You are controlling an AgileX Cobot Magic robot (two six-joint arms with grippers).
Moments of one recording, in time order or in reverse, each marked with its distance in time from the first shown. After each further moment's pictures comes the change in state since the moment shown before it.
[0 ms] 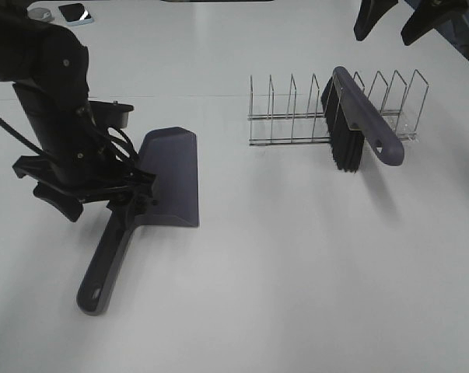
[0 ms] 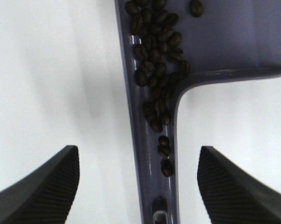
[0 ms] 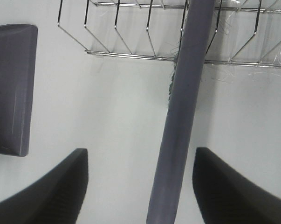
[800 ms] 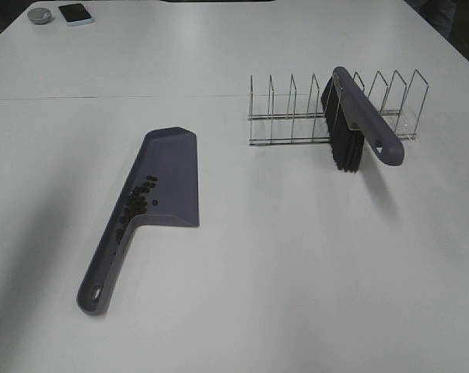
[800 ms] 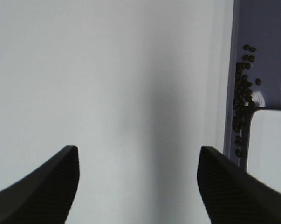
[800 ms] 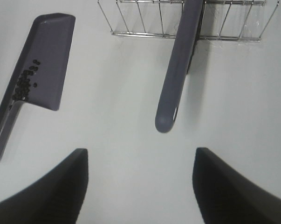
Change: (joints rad) left arm 0.365 -0.533 -0.001 0.007 0.188 0.207; right arm 0.000 -0.568 0.398 0.007 0.000 -0.006
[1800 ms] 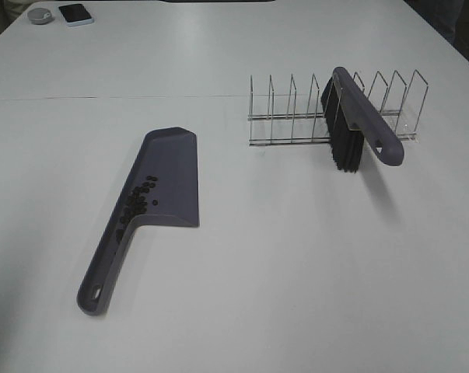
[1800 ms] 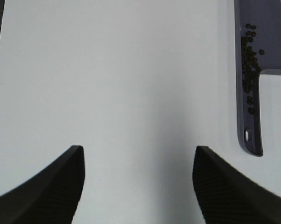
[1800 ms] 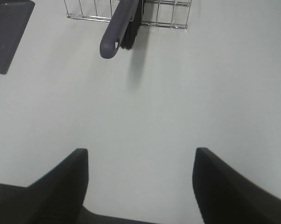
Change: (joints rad) left arm 0.137 -0.648 0.446 -0.047 -0.029 0.151; right arm 0.000 -0.843 0.564 -0.202 0.003 -0.021
